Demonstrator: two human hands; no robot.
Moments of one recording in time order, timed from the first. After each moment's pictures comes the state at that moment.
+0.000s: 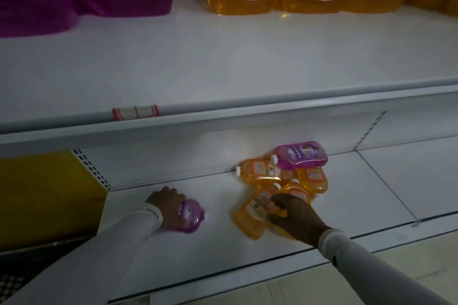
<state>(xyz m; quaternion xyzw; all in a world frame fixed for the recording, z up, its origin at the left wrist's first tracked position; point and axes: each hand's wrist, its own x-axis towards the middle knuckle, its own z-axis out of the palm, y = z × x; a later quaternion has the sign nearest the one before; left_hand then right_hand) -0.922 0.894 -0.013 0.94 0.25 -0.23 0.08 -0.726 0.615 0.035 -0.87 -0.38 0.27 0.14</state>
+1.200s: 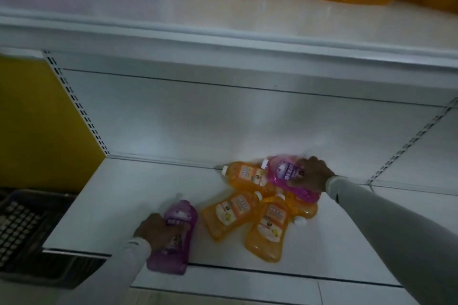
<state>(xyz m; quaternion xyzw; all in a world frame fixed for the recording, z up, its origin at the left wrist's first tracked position) -0.919 0.762 -0.072 0.65 0.63 -0.05 0.42 -0.511 0.644 0.025 -0.87 -0.45 0.22 -0.03</state>
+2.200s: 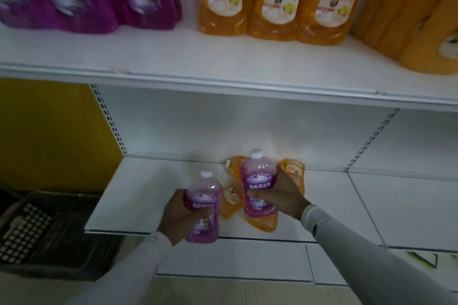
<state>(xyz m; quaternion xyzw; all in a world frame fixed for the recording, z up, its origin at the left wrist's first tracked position) -0.929 0.683 0.032 0.65 0.51 0.23 0.52 -0.675 0.574 0.075 -0.74 -0.41 0.34 0.41</state>
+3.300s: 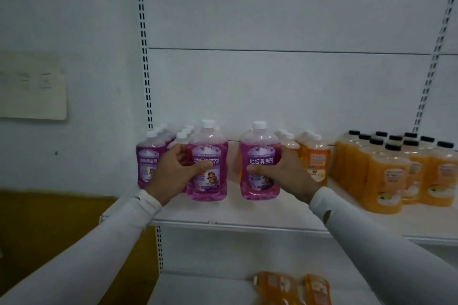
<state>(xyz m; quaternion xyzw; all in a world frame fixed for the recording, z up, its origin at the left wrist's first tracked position) -1.013 0.746 0.464 0.69 0.23 0.49 0.48 -0.780 0.621 0.469 -0.61 -0.55 0.16 0.55</state>
